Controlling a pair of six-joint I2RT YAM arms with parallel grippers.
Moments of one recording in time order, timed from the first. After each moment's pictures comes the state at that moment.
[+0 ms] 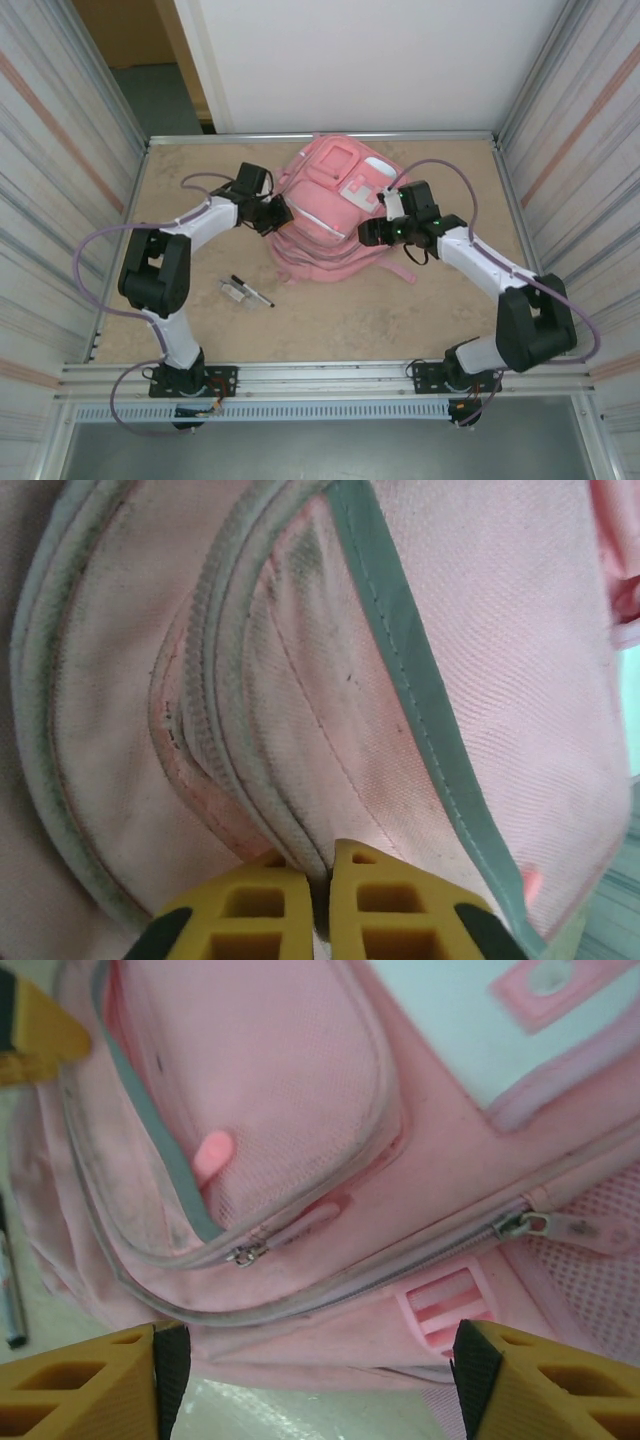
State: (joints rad) left arm -0.36 1.81 1.25 -0.42 0.40 -0.78; right arm 0.39 1.43 0.94 -0.37 -0.30 0.17
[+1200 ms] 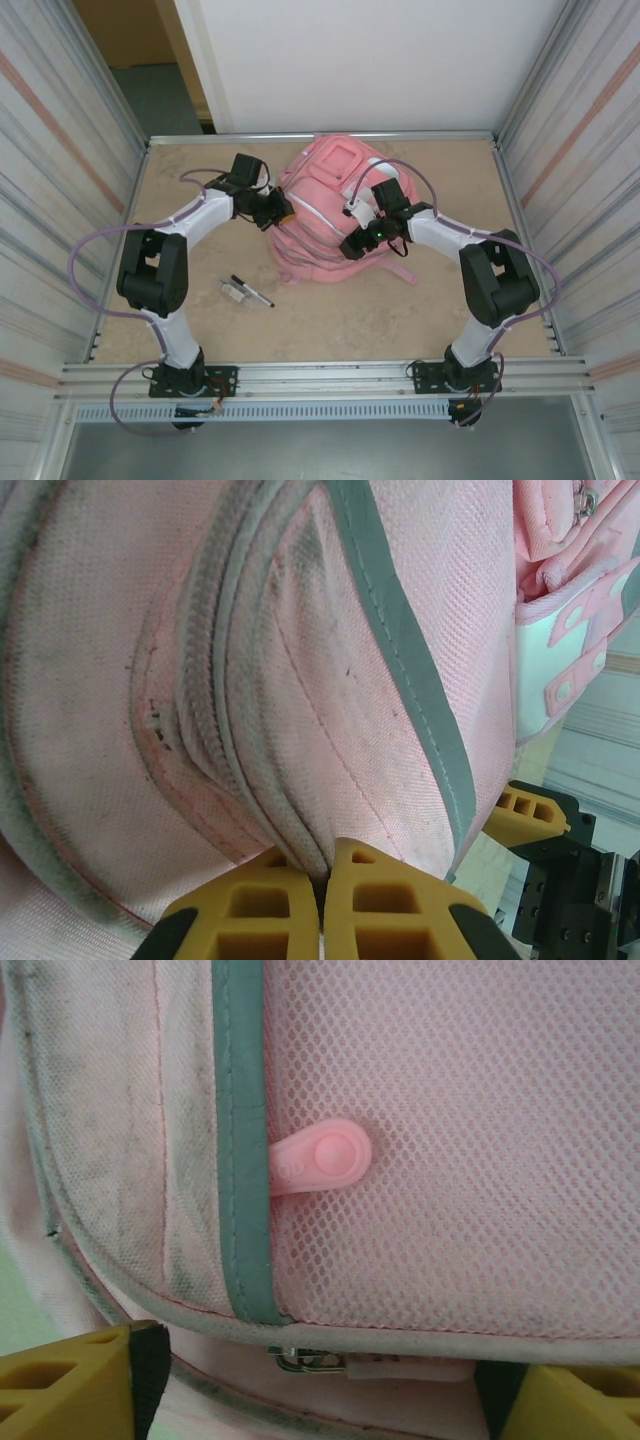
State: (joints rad) left arm -0.33 1.81 1.32 -0.50 0.54 -0.81; right arm 0.45 1.71 1.07 -0.39 -0.40 -0.30
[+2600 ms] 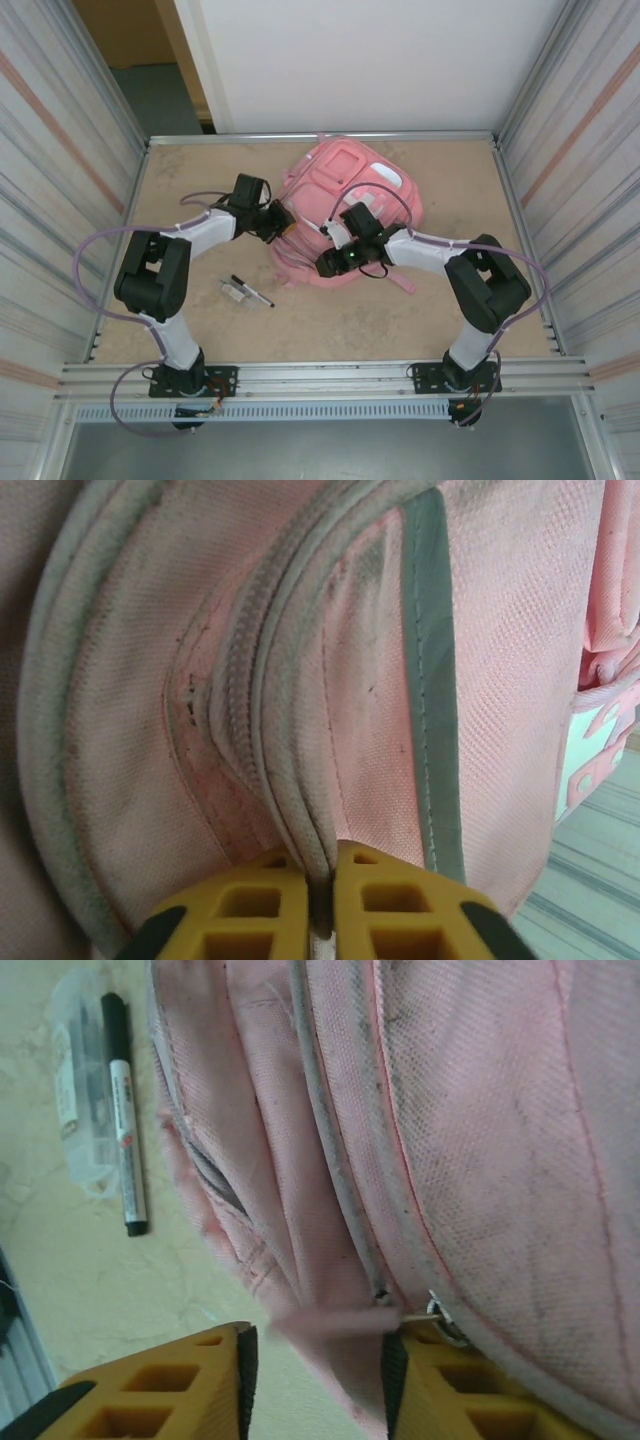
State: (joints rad) left arm -0.36 1.78 1.09 -0.19 0.47 -1.02; right arm 0.67 1.71 0.97 -0.24 -0.50 0.25
